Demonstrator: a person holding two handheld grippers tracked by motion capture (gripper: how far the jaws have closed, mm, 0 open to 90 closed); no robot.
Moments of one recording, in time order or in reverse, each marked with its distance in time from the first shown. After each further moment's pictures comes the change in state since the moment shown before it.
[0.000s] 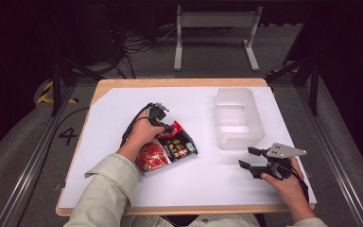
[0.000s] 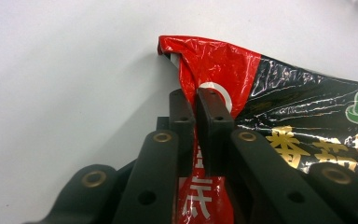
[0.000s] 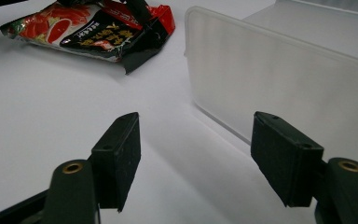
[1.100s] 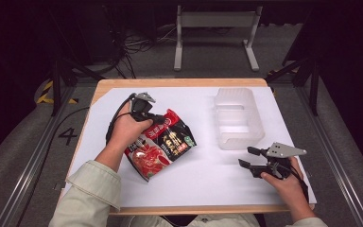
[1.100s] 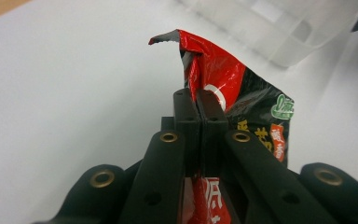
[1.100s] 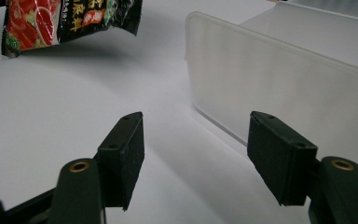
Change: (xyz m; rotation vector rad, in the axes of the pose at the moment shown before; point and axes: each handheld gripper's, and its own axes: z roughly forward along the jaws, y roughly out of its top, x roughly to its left) left arm -0.037 0.000 -0.100 -0.200 0.022 0.047; right arm 0.000 0.002 0.000 0.000 -0.003 -0.008
